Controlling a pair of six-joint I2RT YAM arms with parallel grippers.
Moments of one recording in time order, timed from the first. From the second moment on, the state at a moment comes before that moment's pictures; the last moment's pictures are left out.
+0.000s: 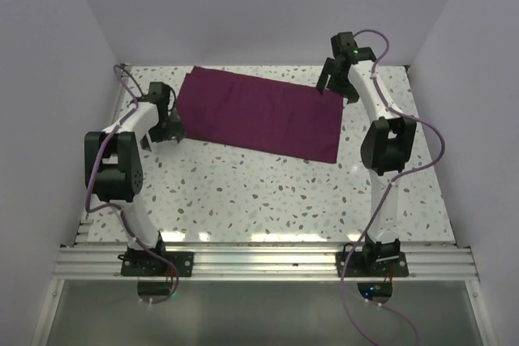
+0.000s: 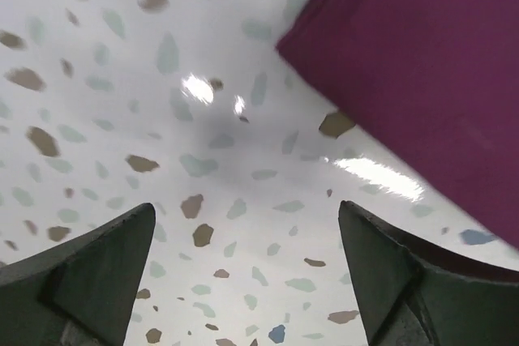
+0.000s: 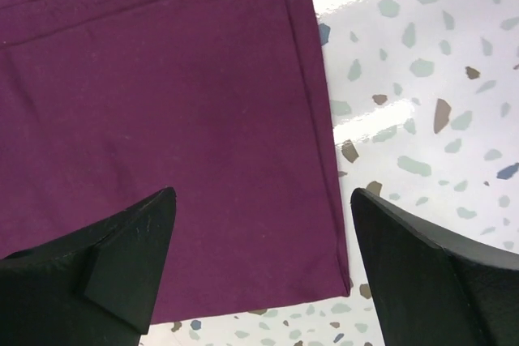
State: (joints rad) left arm 0.00 1.84 1.38 -0.71 -0.28 -0.39; right arm 0.17 2.24 2.25 -1.09 0.27 0.55
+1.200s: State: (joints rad) left arm -0.06 1.44 1.05 -0.81 -0.17 -0.50; right arm 0.04 2.62 2.47 -0.78 0.10 0.55
